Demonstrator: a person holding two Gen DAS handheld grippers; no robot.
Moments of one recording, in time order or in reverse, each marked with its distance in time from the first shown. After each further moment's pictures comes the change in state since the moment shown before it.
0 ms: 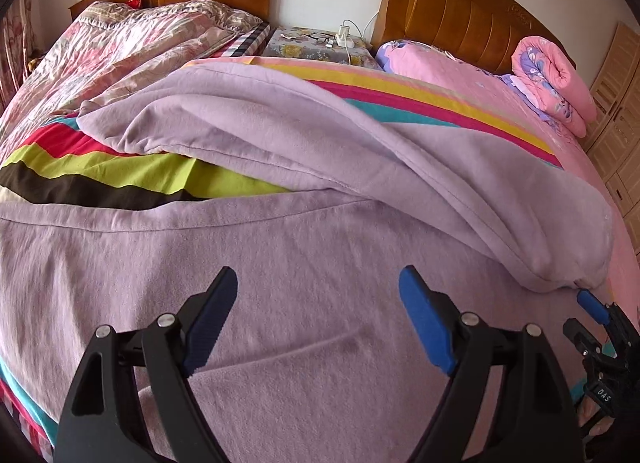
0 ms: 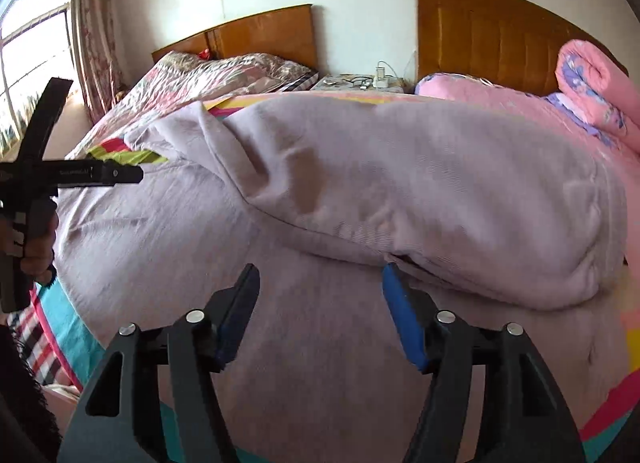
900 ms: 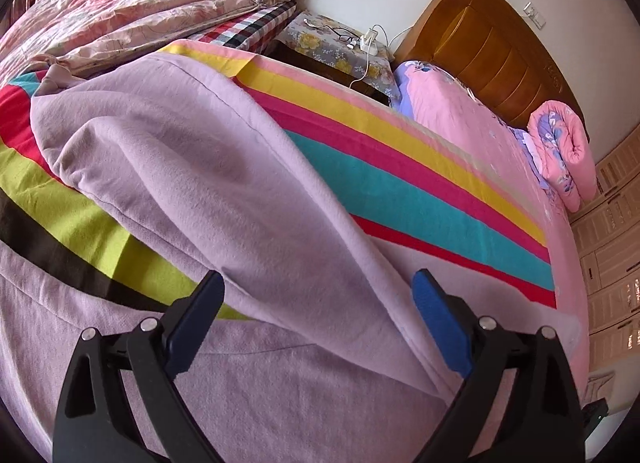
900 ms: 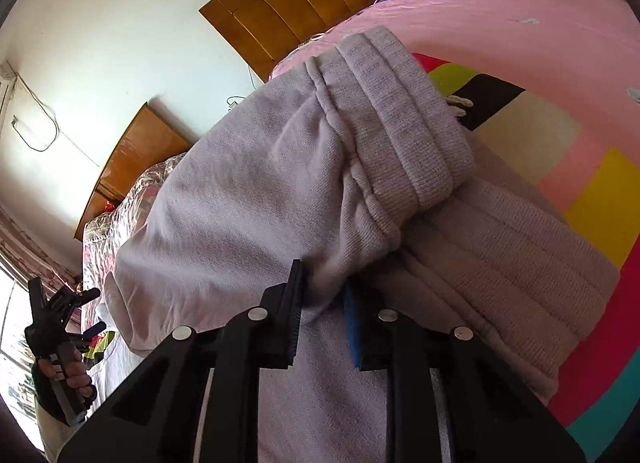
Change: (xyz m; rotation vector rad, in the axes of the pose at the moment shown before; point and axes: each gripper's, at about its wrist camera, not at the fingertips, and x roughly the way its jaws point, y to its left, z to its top) left arm 0.069 0.014 0.117 -0.287 0.066 -0.094; right arm 0.000 -0.158 -0.026 0.694 -0.058 -0.091
